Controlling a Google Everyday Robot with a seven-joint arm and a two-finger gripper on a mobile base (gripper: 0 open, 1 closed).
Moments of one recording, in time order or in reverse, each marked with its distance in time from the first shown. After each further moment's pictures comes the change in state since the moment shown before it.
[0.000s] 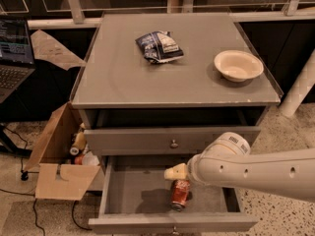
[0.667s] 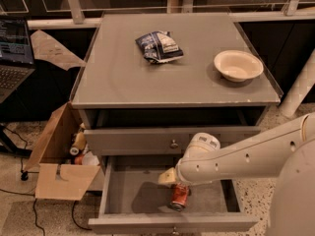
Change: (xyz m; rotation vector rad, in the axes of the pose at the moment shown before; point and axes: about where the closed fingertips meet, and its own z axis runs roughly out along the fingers) arm 0.004 0.013 0.065 0.089 0.082 -0.058
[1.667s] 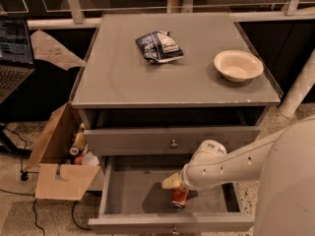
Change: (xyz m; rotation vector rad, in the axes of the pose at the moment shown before) arm 0.011 -0.018 0.034 -0.044 0.018 0.002
